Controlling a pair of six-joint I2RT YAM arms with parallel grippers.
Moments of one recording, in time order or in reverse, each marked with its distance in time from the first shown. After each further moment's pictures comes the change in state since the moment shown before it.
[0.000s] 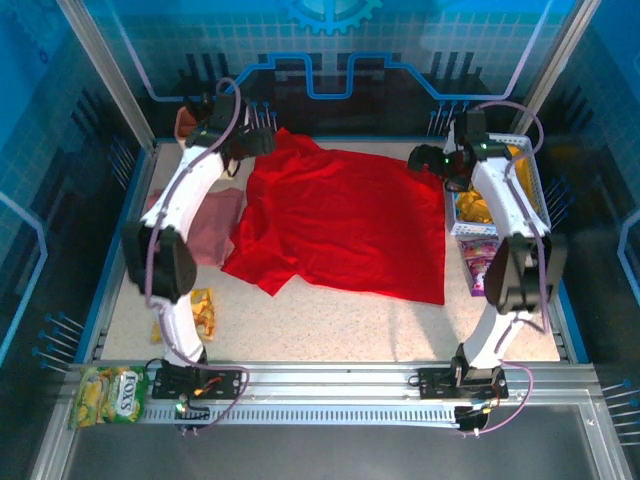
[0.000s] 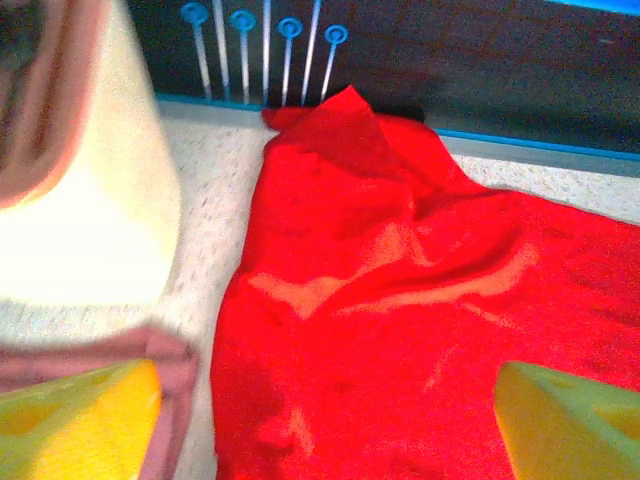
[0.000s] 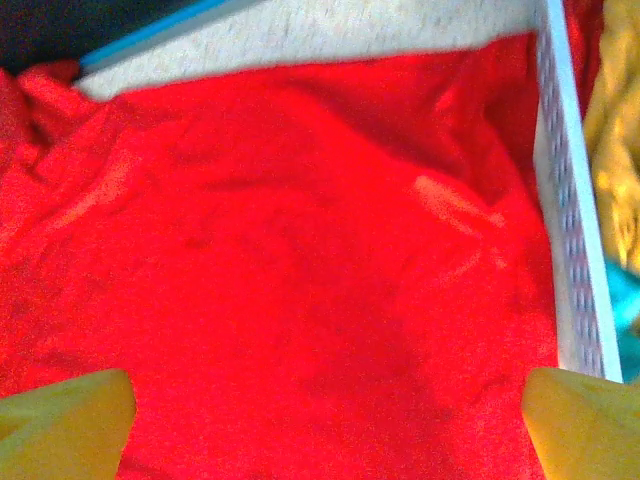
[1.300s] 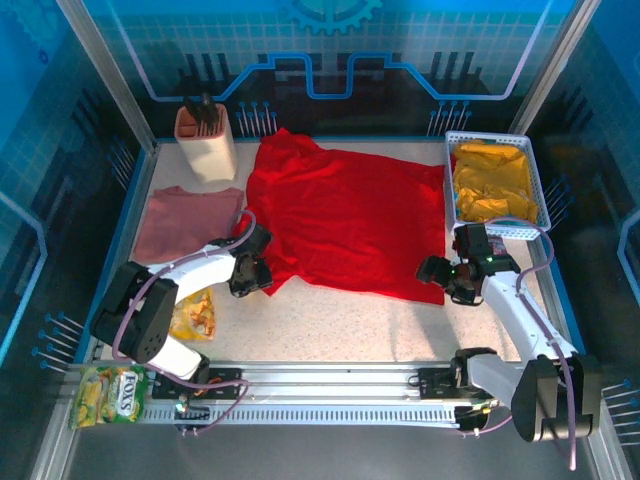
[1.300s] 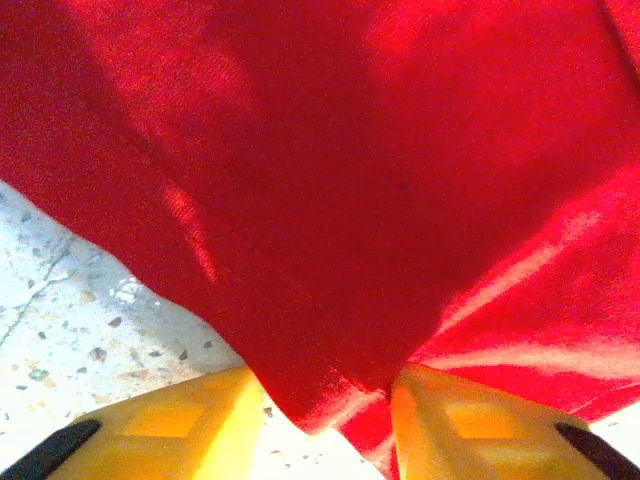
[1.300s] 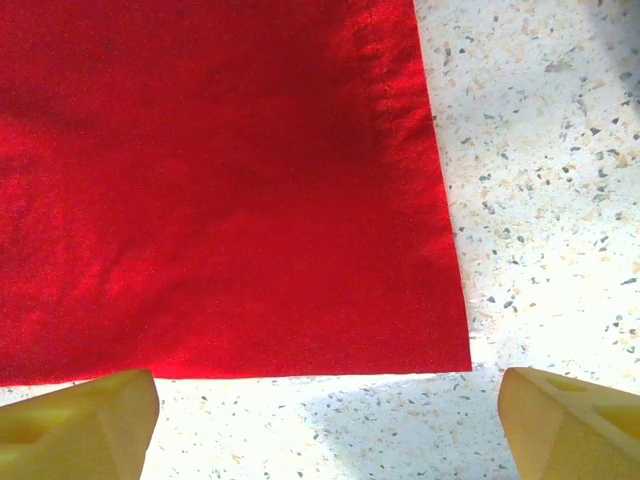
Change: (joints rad) left arm -0.237 -0.335 -1.059 0.136 0.048 -0.451; right arm 0.021 -0.671 -0.931 -0.020 0.031 0.179
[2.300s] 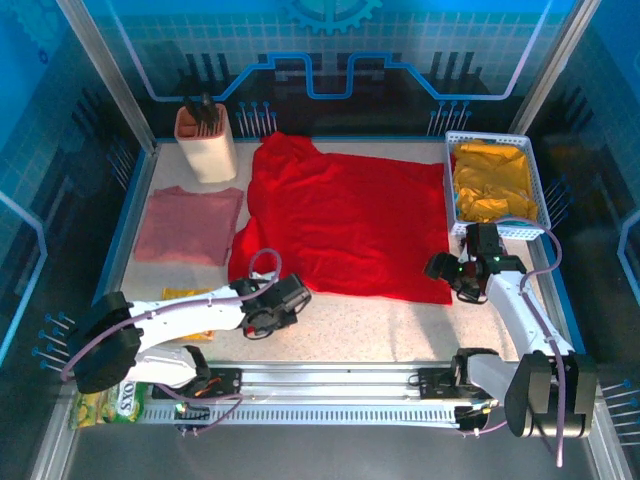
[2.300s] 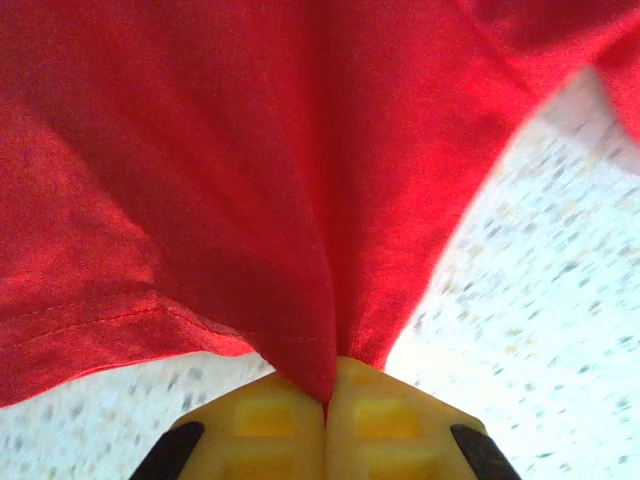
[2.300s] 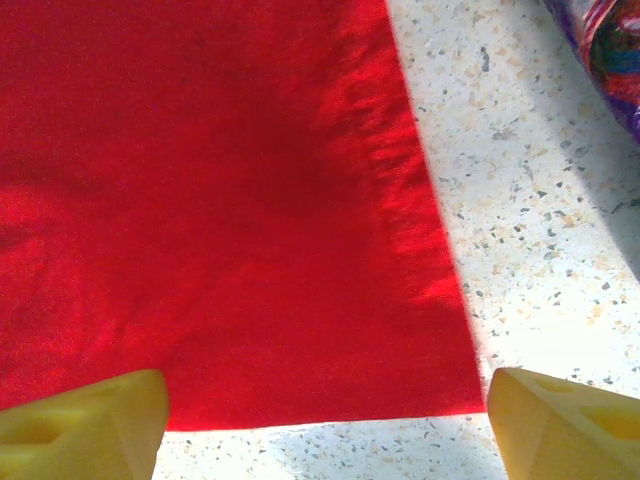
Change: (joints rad) left arm -0.575 -0.219 -0.078 -0.150 -0.142 -0.503; right arm -0.103 0.011 -0.013 0.058 -0.022 -0.066
